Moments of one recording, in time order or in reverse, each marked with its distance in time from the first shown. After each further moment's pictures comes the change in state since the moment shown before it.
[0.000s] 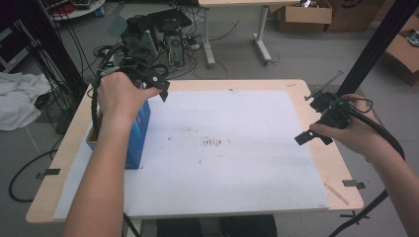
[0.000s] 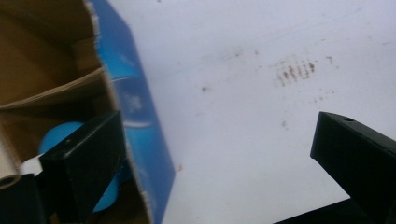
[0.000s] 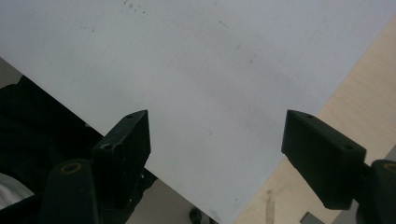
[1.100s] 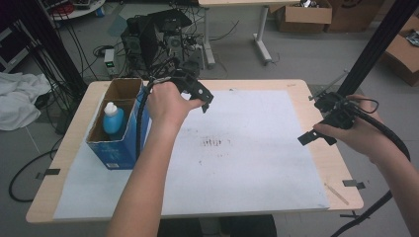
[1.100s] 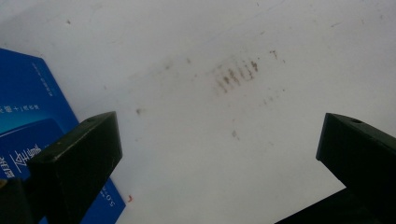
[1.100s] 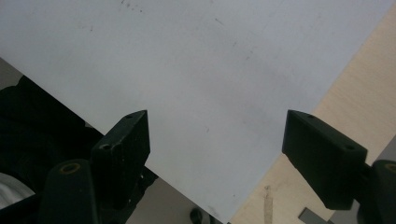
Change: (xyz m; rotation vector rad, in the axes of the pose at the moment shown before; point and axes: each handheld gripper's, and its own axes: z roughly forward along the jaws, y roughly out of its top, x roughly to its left) left arm -0.086 0.022 0.042 0.038 -0.032 0.150; right arm -0.005 -0.006 -0.004 -0.005 0.001 0.012
